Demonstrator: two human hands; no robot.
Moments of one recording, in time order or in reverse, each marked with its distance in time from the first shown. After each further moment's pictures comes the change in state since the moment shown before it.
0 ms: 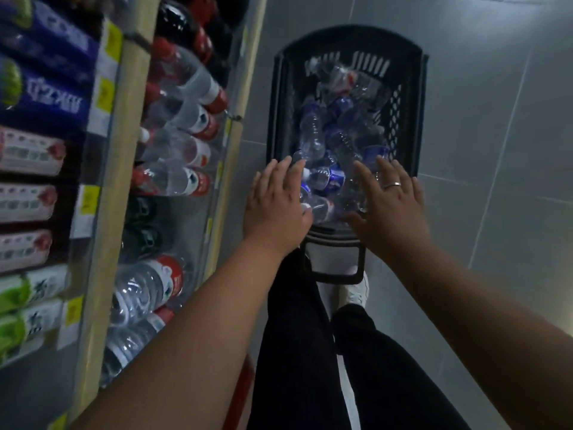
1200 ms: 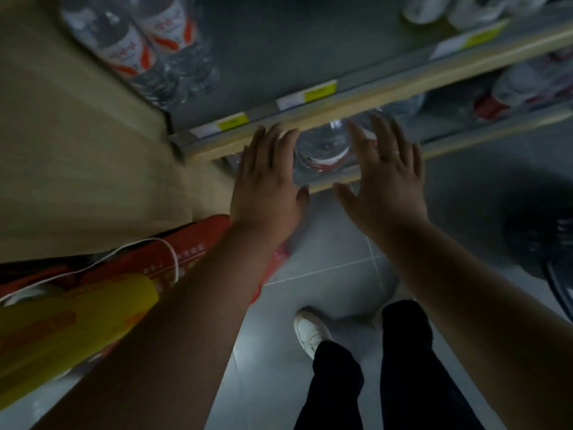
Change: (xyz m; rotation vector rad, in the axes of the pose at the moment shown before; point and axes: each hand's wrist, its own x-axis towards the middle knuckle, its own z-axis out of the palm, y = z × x) left_hand -0.548 -0.223 0.107 -0.162 0.655 -0.890; right_hand -0.326 -0.350 0.246 -0.256 -0.119 -1.018
